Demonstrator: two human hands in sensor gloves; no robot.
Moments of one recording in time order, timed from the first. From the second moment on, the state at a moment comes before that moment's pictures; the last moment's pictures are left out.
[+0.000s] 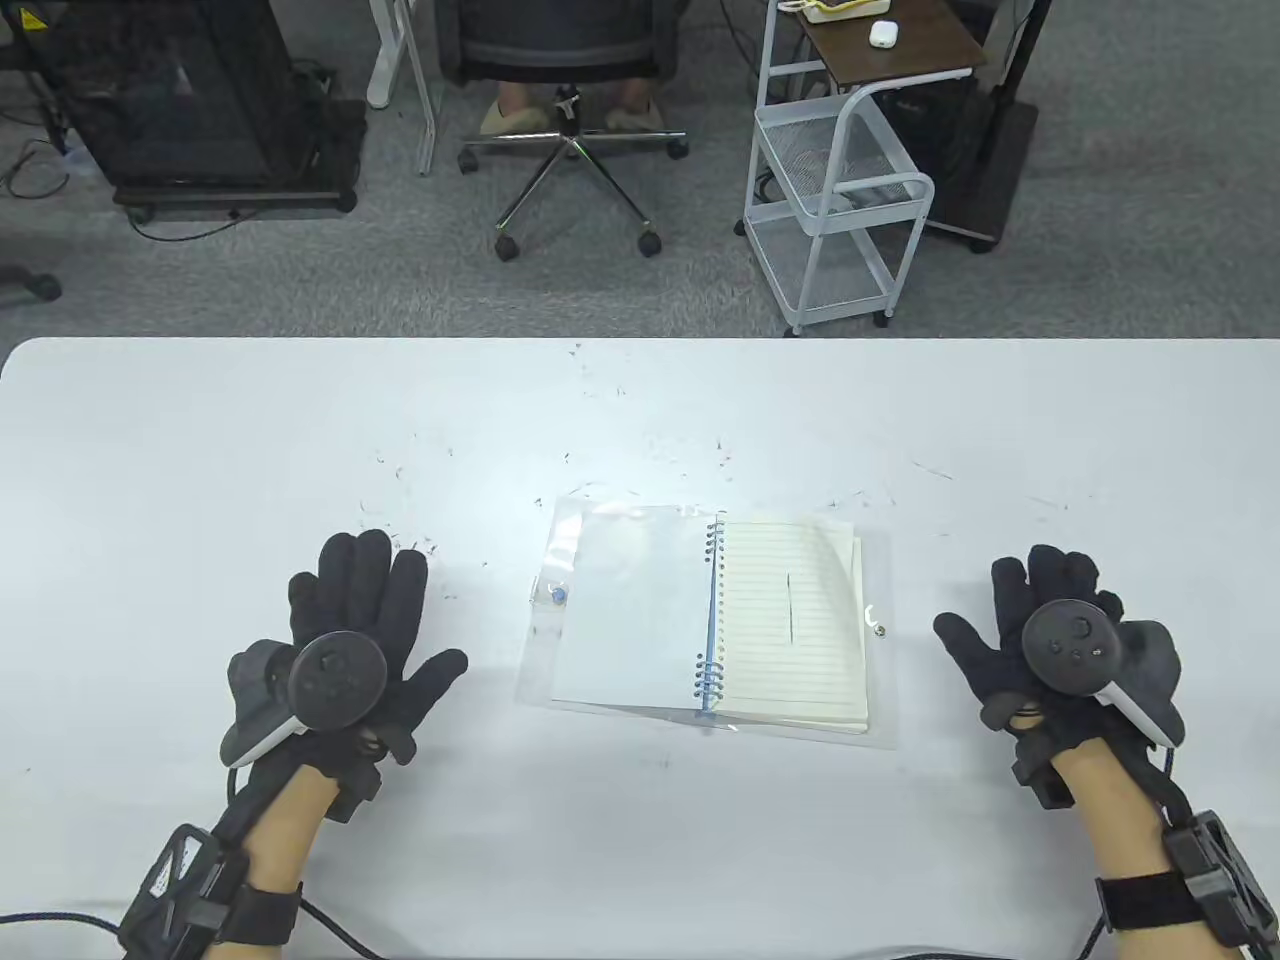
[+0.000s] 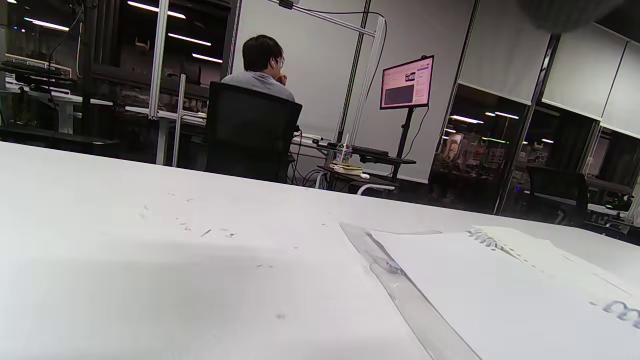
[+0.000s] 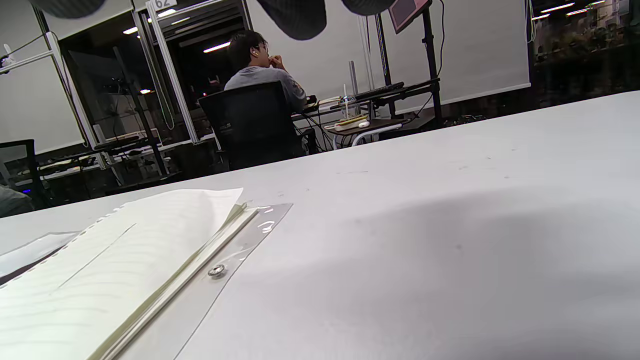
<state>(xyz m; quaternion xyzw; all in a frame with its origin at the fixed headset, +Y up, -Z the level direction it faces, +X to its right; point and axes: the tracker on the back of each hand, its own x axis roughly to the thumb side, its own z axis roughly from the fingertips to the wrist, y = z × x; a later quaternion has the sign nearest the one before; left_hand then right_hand) -0.274 -0.671 -0.258 0.04 -0.15 0.11 0.98 0.314 -0.693 -0.268 0.02 -0.02 0.99 0.13</state>
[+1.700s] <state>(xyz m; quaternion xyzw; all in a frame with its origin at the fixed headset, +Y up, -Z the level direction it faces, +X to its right) -0.267 -0.659 -0.246 0.05 -0.19 0.17 0.97 0.140 -0.752 -0.325 0.00 0.05 1.00 0.05</state>
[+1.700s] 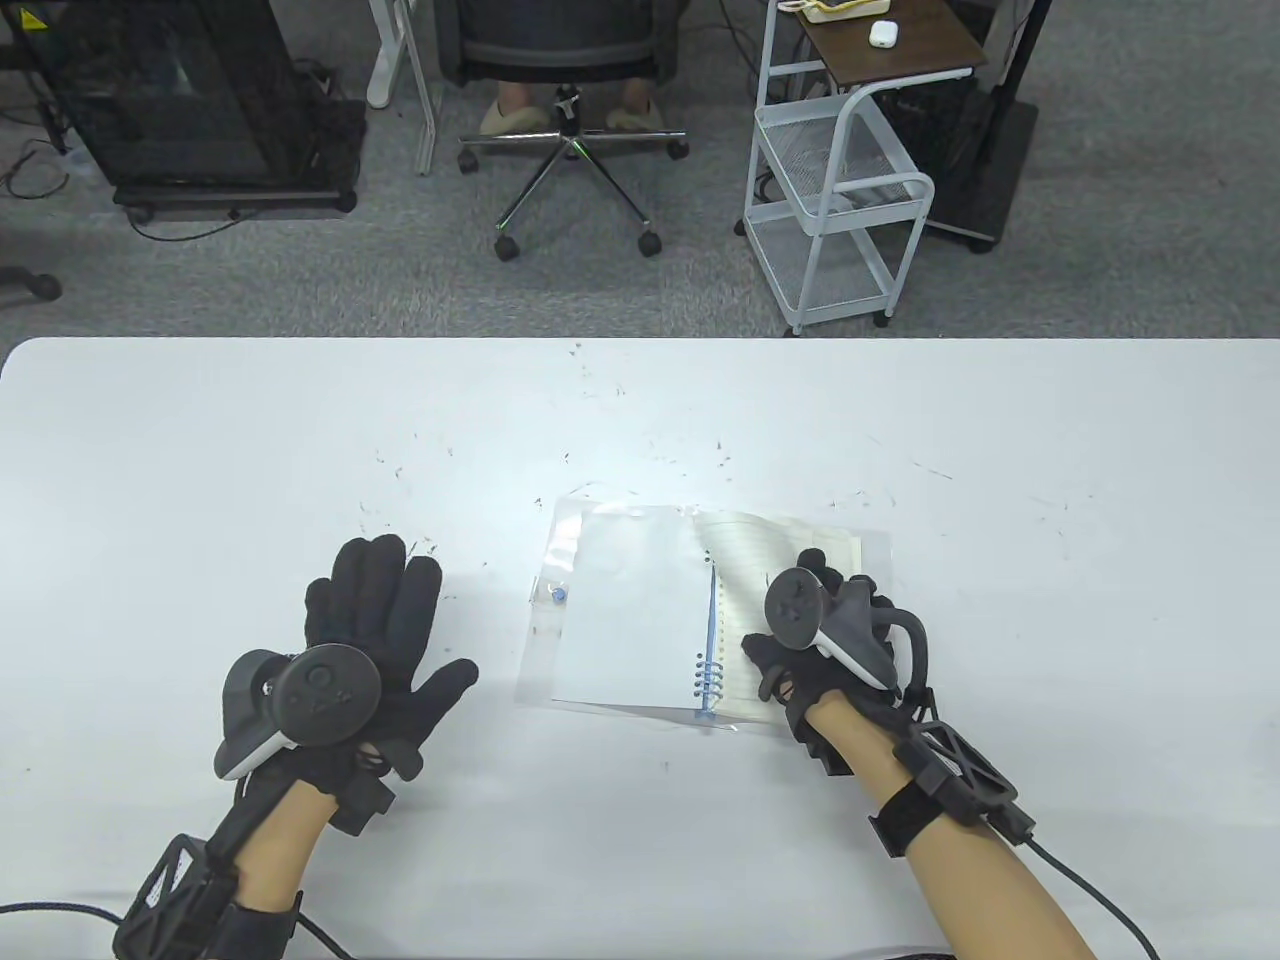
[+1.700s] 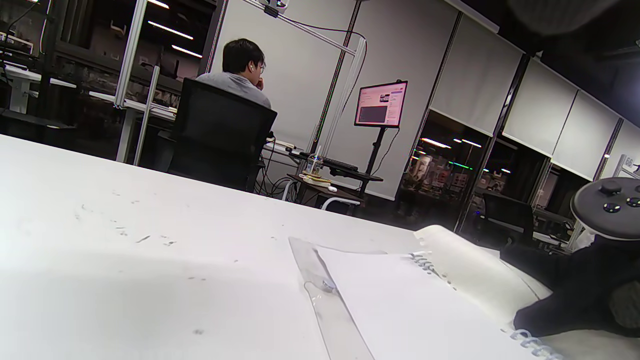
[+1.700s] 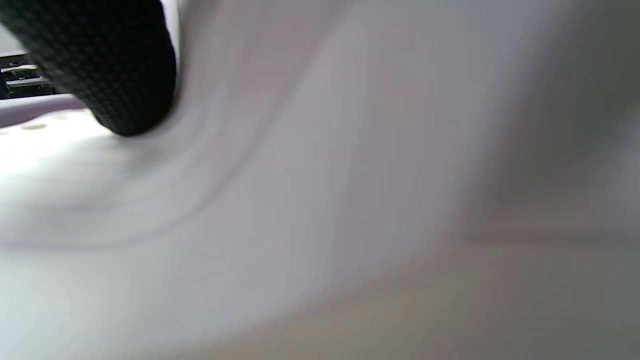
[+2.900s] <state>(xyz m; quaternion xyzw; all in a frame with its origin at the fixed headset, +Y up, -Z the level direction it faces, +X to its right) -0.272 -0.657 -0.247 0.04 -0.18 0.19 0.96 0.216 -0.697 -0.328 -0.10 0.11 0.87 0.48</state>
